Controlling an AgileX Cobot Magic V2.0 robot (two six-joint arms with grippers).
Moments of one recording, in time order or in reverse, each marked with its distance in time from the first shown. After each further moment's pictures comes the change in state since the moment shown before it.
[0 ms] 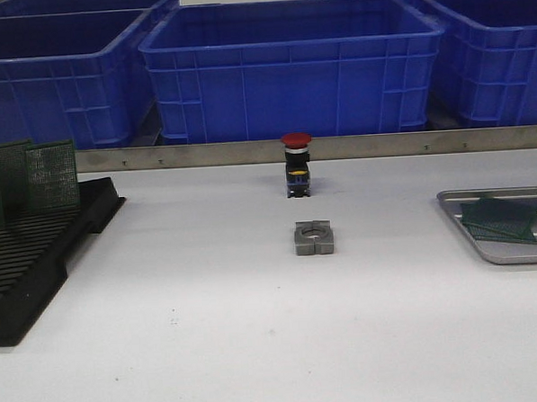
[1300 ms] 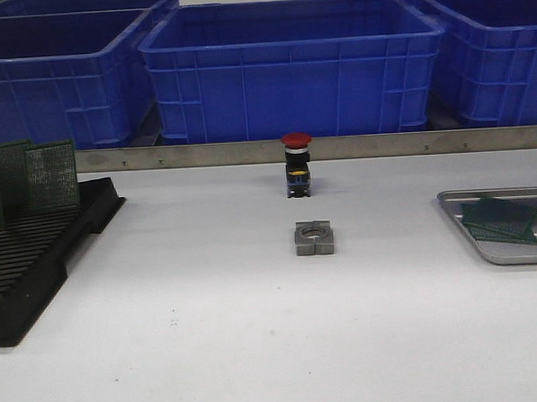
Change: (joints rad) left arm 0.000 -0.063 0.097 0.356 -0.192 -0.319; right arm 0.000 0.000 0.000 -0.002 0.274 -0.002
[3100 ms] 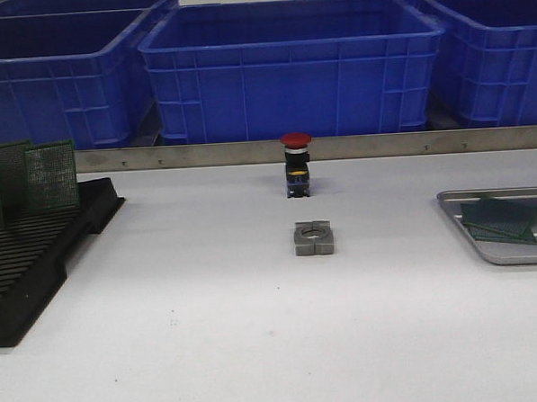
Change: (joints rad) left arm 0.223 -0.204 0.429 0.281 -0.018 -0.470; right arm 0.000 0.000 0.000 -0.006 0.016 0.000
